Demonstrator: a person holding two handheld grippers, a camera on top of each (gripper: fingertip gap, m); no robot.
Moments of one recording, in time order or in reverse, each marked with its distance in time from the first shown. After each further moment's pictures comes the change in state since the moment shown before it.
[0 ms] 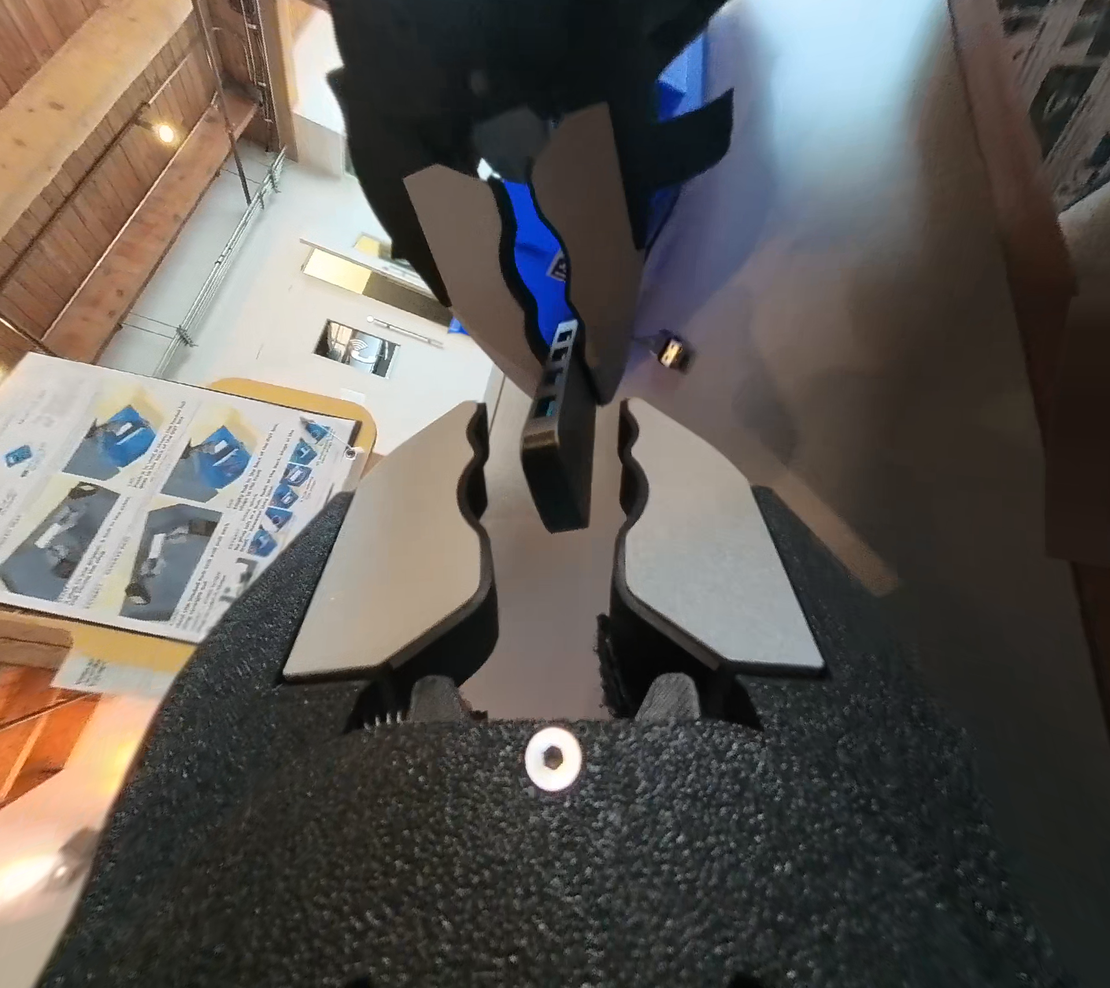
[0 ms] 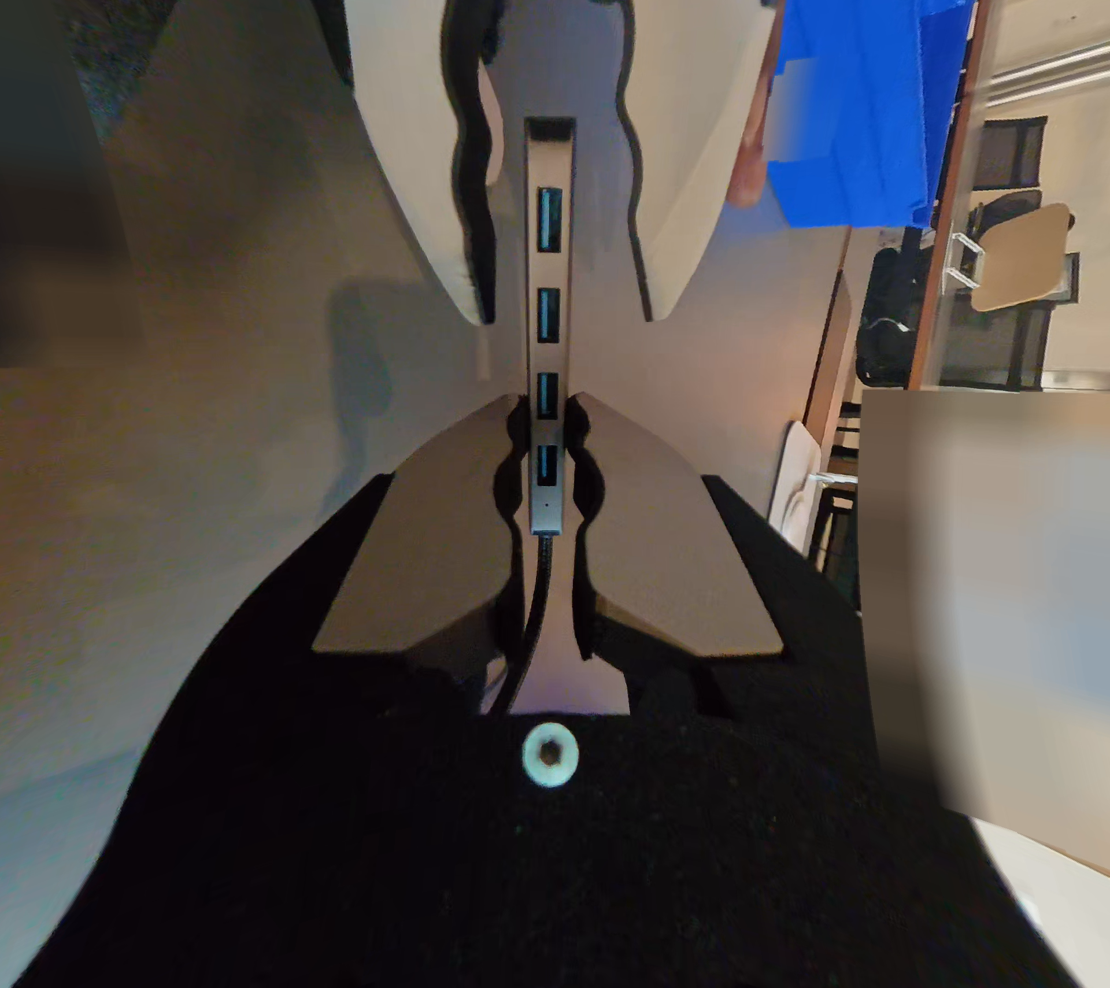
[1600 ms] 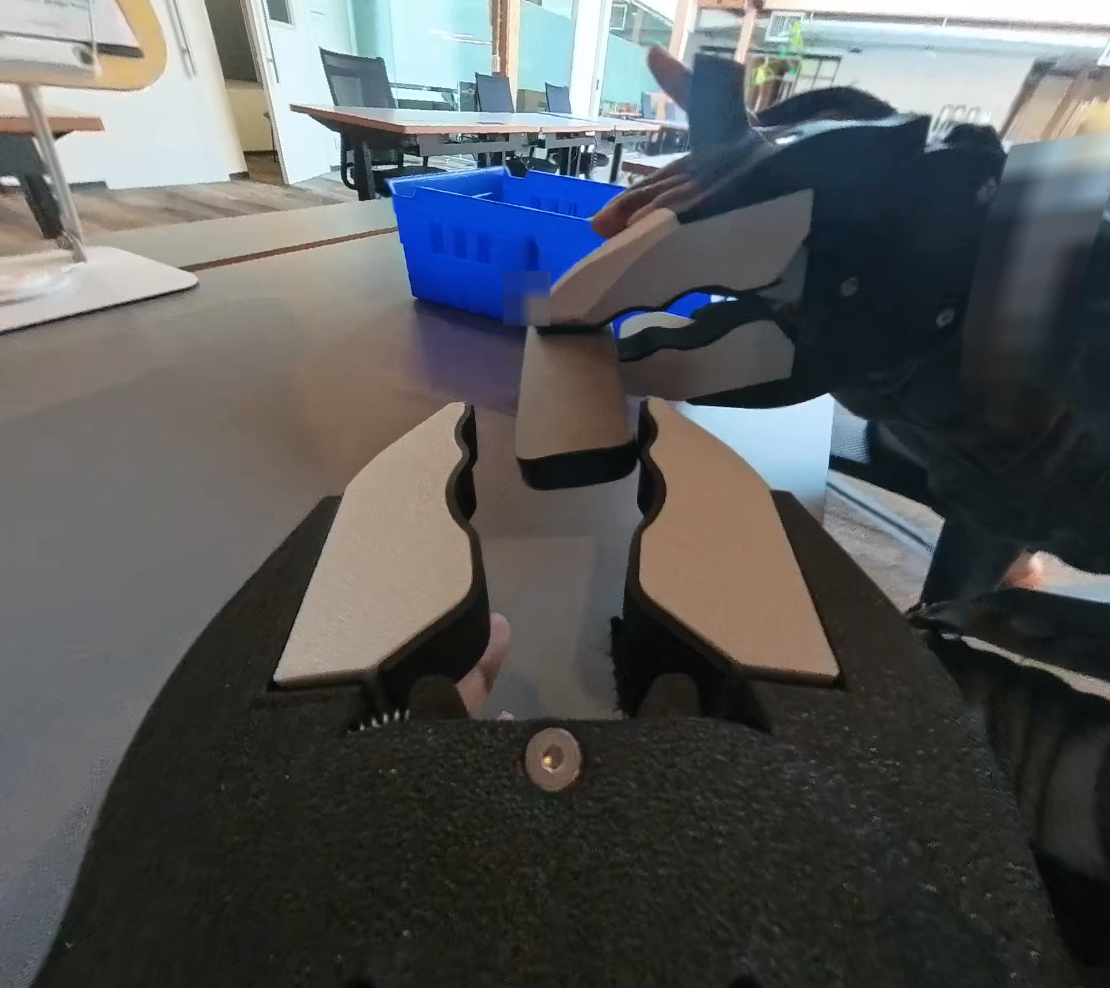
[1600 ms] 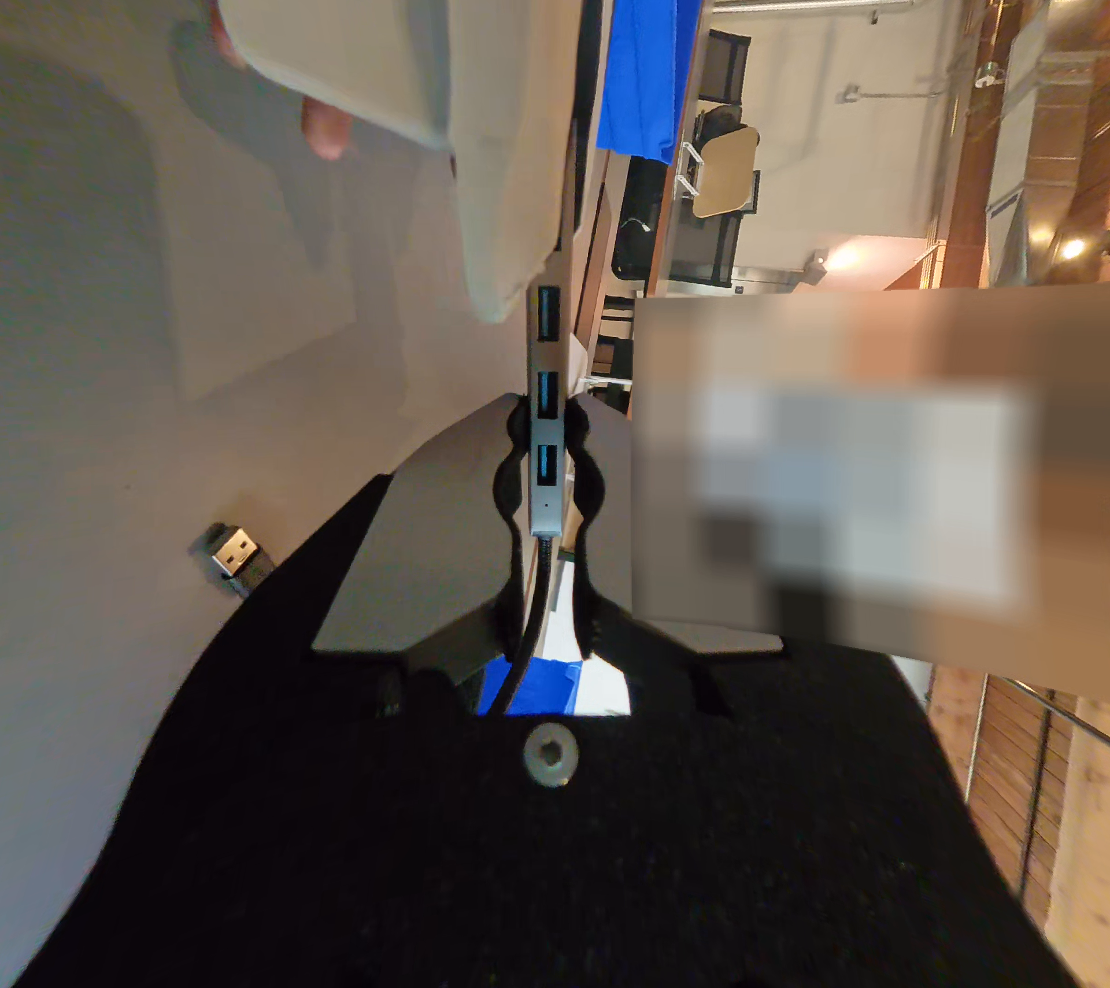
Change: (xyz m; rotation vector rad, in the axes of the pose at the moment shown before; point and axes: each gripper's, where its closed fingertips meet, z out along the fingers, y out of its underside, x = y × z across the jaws) left arm -0.038 0.023 -0.004 0.096 0.093 -1.232; right arm 0.059 -0.004 -0.011 -0.231 0.422 -0.185
